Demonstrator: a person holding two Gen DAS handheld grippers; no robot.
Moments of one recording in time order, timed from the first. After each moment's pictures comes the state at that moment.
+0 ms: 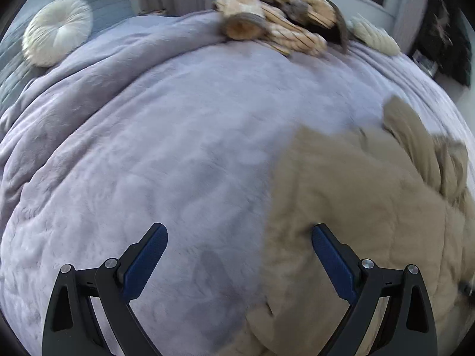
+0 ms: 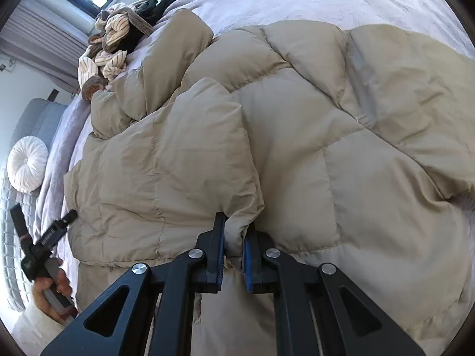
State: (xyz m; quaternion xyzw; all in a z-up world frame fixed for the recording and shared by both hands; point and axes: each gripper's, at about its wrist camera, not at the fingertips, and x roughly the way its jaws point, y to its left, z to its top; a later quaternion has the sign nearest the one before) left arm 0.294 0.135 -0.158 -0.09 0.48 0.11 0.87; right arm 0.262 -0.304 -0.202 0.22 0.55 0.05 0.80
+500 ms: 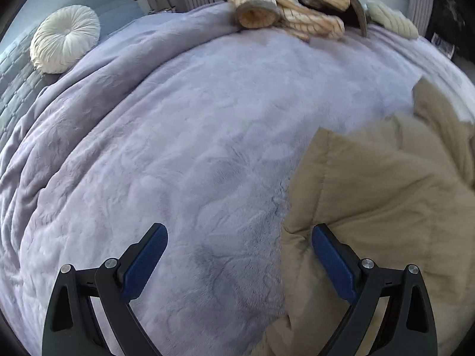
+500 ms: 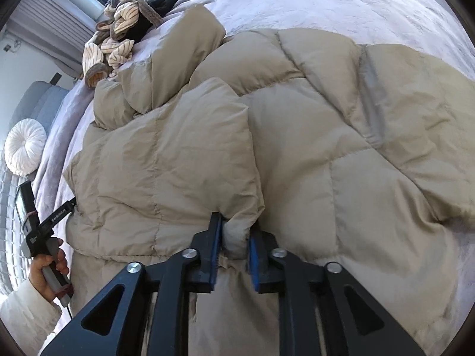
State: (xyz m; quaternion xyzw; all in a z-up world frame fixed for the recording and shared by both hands) left arm 0.303 0.135 -0.170 -0.03 0.50 0.15 0.85; right arm 0.260 -0.303 -0.190 0.20 0.56 0.06 0.80
